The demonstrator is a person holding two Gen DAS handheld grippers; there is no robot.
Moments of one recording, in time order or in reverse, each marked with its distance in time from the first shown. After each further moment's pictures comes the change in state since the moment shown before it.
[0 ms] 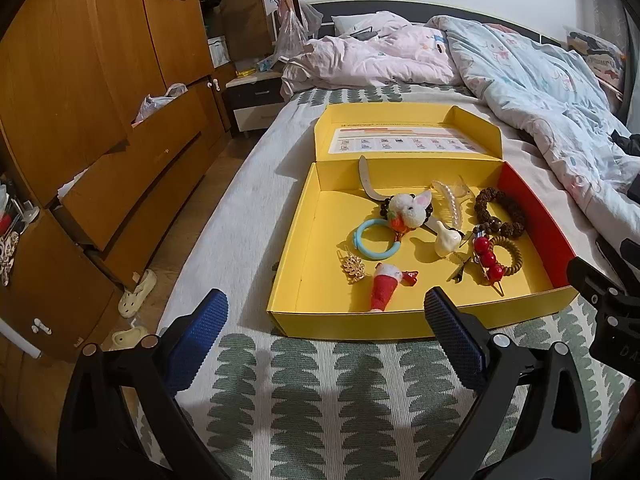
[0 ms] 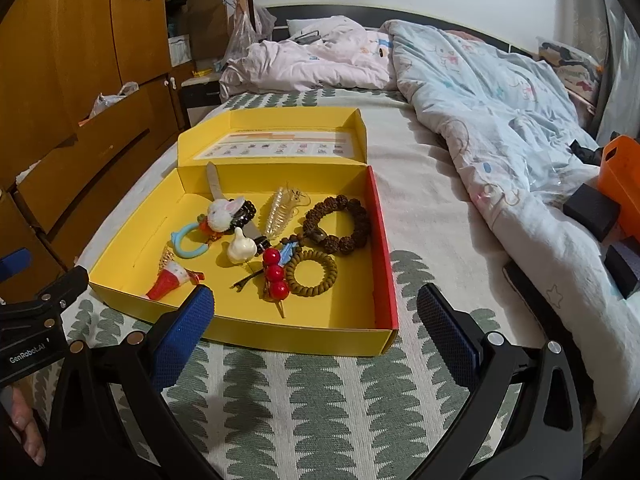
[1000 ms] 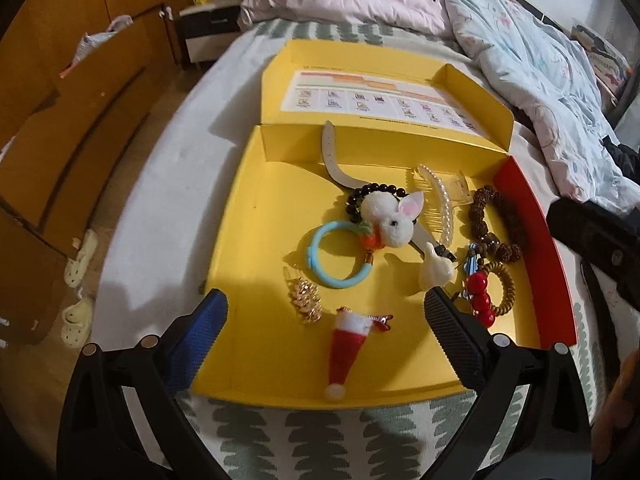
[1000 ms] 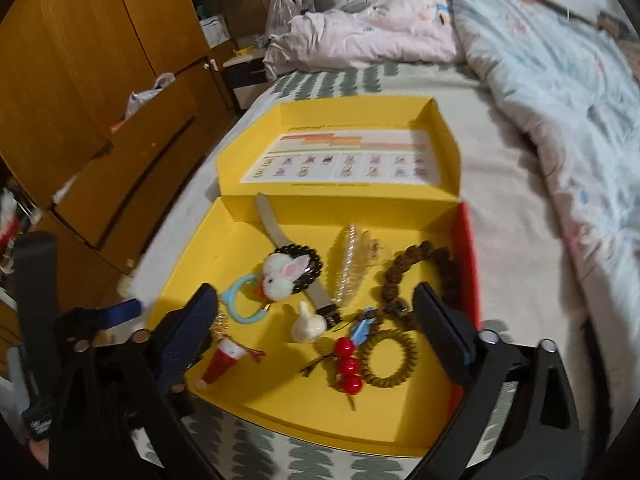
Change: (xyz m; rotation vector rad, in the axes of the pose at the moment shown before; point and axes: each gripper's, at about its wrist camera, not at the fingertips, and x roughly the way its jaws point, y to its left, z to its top) left arm 0.101 -0.002 0.066 -0.047 0.302 -0.216; right arm 0.080 0.023 0.101 0.035 0.178 0.260
